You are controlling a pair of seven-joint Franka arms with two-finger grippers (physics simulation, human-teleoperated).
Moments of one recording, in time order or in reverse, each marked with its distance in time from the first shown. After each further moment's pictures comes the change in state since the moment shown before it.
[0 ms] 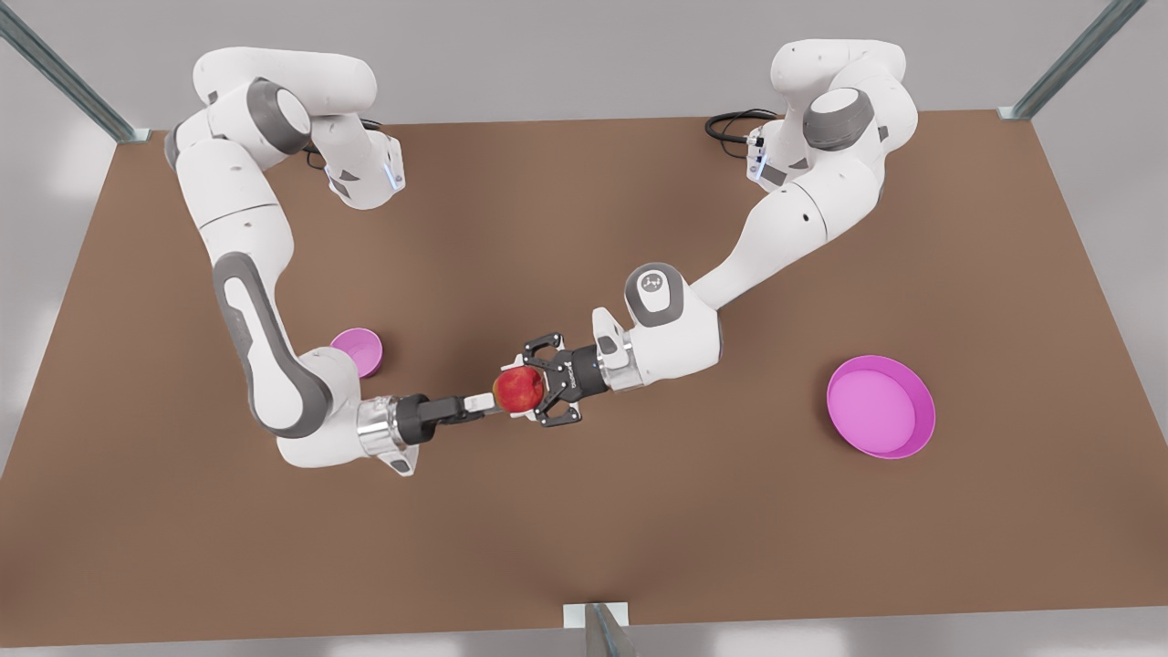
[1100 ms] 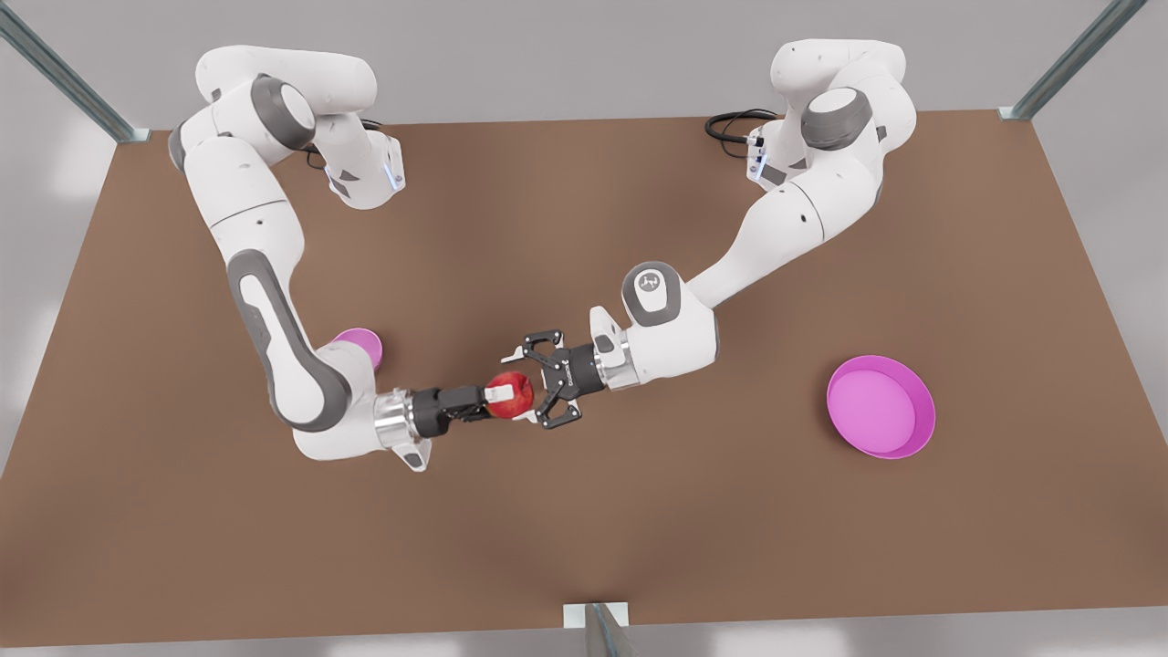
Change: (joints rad) left arm -0.006 0.000 0.004 -0.001 -0.040 0.002 0.023; right arm 0.016 -0.013 0.003 -0.033 0.002 0.044 -0.123
